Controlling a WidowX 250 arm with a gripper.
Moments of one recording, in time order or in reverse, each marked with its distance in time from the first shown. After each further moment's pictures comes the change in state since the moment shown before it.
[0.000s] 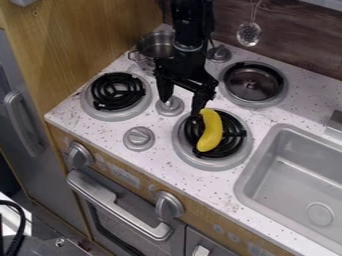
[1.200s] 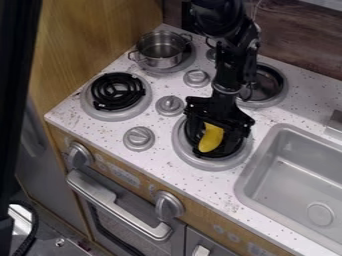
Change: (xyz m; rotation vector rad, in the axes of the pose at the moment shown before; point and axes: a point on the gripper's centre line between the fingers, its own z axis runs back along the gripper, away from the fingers) arm -0.010 -0.054 -0.041 0.051 0.061 0.154
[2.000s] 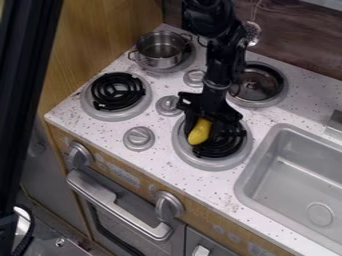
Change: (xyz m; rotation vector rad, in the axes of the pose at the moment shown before) arm 0.024 0.020 -0.007 0.010 -0.007 -0.027
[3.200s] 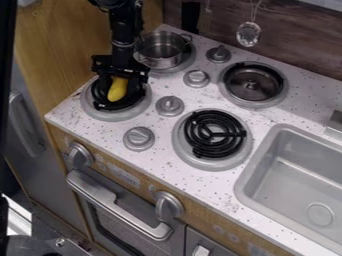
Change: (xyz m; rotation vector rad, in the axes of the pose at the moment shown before) arm 0.028 0.172 -0.028 0.025 0.023 0.281
